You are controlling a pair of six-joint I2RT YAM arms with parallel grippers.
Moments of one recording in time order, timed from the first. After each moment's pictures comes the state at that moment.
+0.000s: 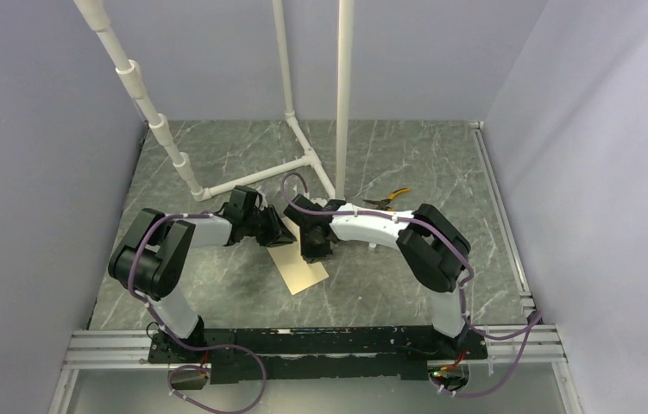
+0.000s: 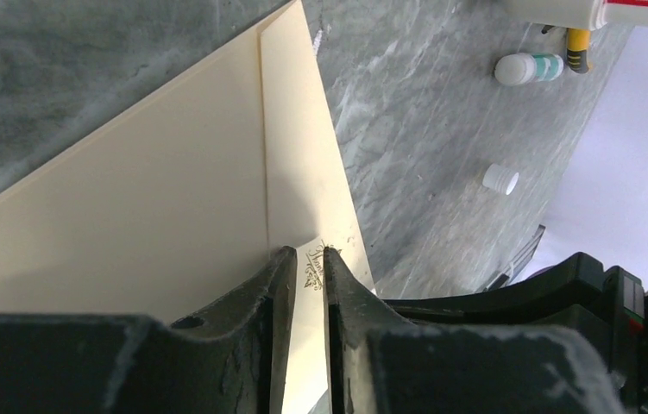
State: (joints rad) left arm -0.38 1.69 0.71 0.14 0.48 -0.83; right arm 0.94 1.95 1.32 -0.62 0.08 0.86
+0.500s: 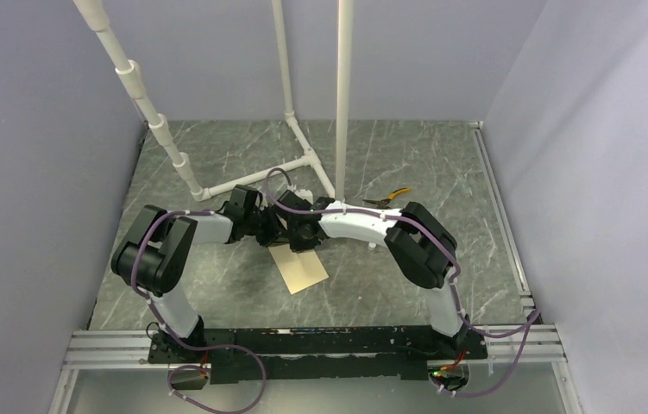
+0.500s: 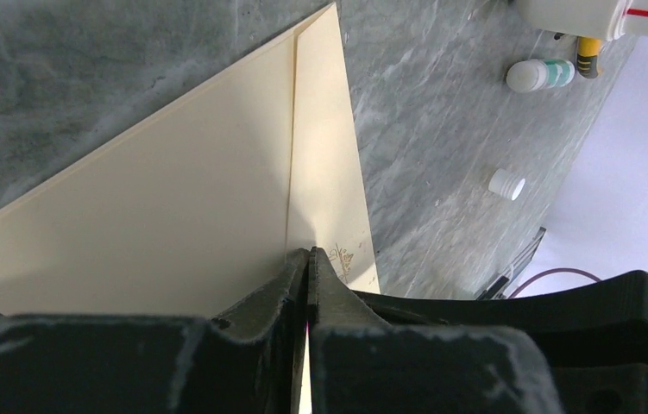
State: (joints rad) left arm -0.38 1.73 0.73 0.11 0.48 -0.83; right arm 0.95 2.03 1.44 -0.56 0.13 0.75
